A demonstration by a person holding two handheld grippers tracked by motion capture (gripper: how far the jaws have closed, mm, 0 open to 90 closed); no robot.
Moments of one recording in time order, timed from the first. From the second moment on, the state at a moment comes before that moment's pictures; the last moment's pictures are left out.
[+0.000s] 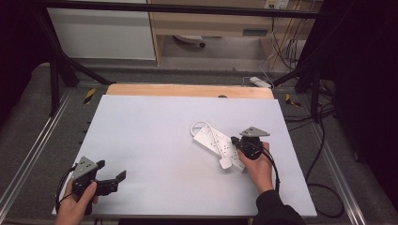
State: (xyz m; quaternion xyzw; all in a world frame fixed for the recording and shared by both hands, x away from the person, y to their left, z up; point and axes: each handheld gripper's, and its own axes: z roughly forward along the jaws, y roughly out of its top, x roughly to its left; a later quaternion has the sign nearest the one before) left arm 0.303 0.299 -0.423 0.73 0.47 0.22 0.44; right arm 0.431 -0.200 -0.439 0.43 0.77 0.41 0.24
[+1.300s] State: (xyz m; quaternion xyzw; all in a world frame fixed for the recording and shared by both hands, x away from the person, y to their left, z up) left arm 0.302 0.299 -0.422 0.73 0.47 0.22 0.44; right arm 0.431 -0.200 -0.443 0.43 0.77 0.40 0.24
